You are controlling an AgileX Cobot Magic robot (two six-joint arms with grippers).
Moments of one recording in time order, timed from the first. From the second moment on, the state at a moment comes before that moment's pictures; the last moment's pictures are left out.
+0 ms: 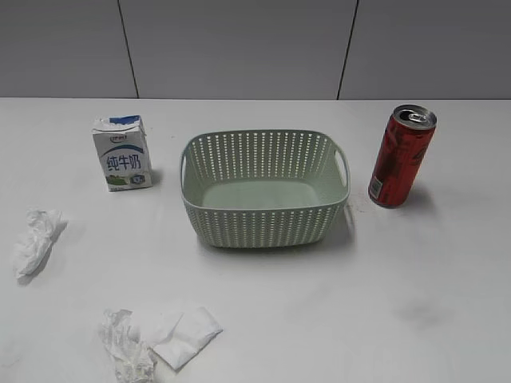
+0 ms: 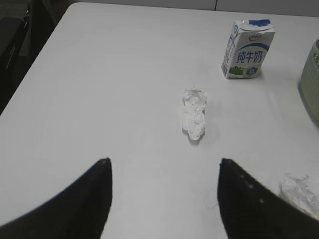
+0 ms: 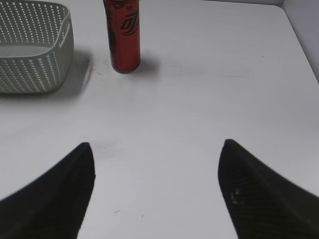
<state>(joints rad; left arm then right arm) 0.03 0.02 -0.50 -0.05 1.09 0.01 0.03 0.00 -0.42 0.09 0.95 -0.11</state>
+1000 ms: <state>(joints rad) 0.03 0.17 -0.54 -0.11 0.95 0.01 0.03 0.00 -0.42 0.09 0.95 -0.11</state>
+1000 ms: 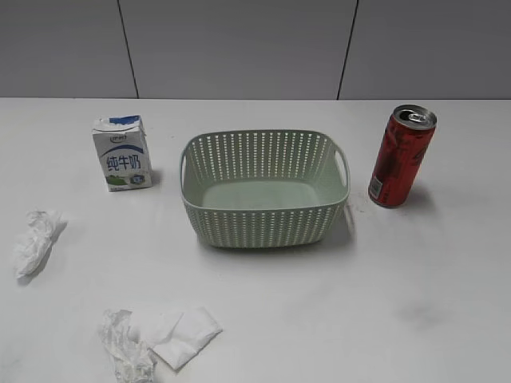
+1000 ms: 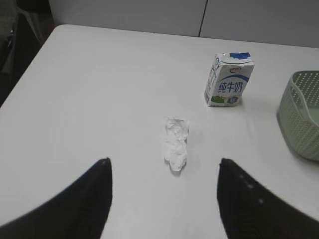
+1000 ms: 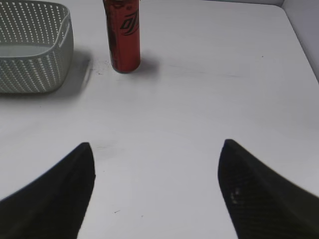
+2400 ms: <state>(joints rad) -0.44 1.68 -1.38 -0.11 0.97 -0.19 0.03 0.00 -0.42 0.10 0.95 -0.11</state>
